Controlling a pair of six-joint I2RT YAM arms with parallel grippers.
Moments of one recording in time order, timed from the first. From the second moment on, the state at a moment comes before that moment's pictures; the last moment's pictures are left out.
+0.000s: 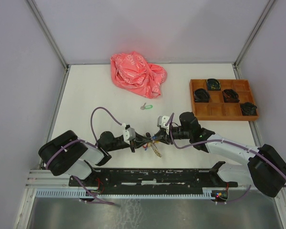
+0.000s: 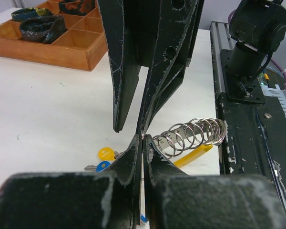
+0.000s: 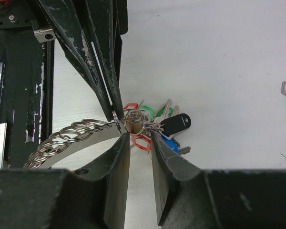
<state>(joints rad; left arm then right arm) -0.78 1.47 0.12 1.43 0.58 -0.05 0.73 1.18 0.50 0.23 -0.66 -0.32</state>
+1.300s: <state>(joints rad) -0.78 1.47 0.13 1.43 0.58 -0.04 0.72 1.22 0.54 0.18 -0.78 -0.33</state>
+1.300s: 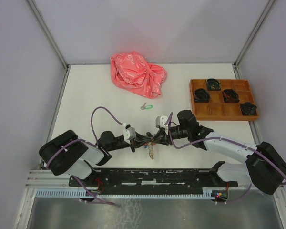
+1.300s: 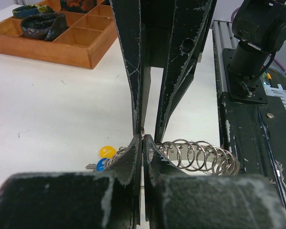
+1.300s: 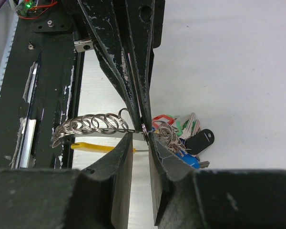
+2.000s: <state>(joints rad) -0.78 1.47 0.13 1.41 0.58 -0.04 0.72 1.23 0.55 0.16 -0.76 -0.37</state>
